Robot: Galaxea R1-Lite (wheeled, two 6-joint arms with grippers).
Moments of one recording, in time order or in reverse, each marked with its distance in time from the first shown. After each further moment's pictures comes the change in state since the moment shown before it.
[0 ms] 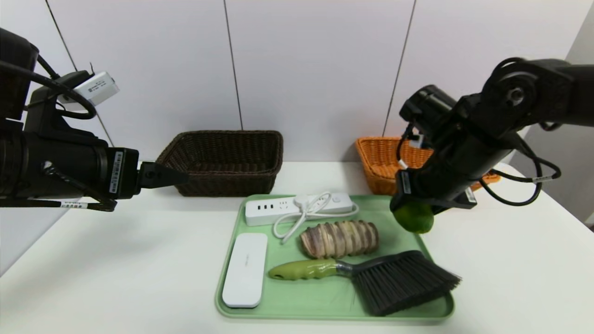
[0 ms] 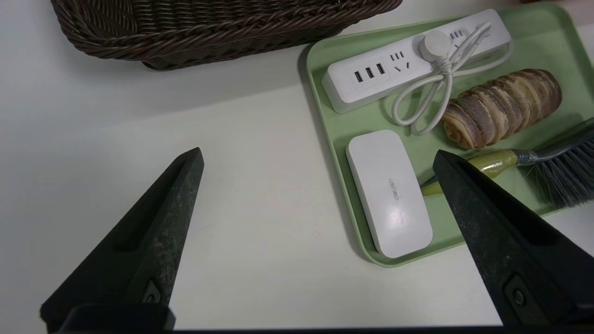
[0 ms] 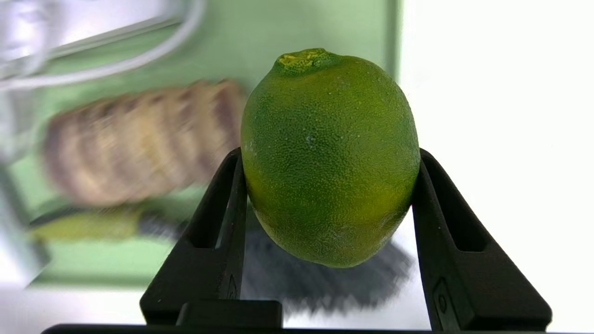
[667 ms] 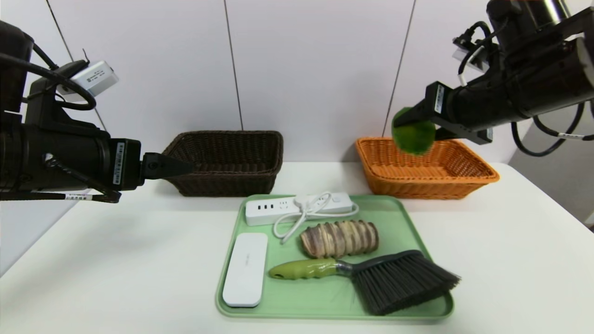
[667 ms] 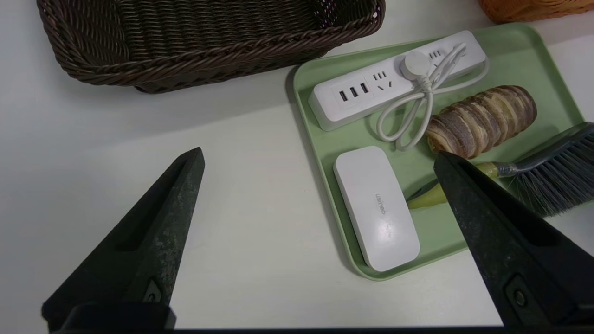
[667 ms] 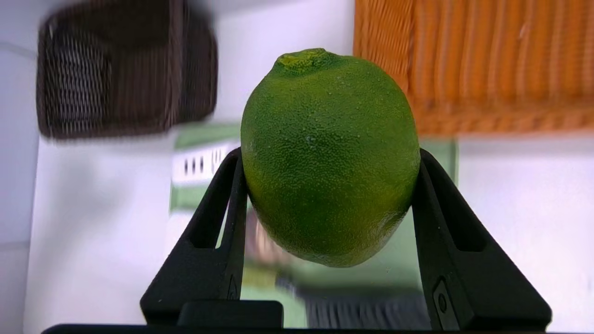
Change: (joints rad) left arm -0.013 0.000 -0.001 -0.051 -0.020 -0.002; right arm -0.104 -0.133 -0.055 -0.359 0.120 -0.004
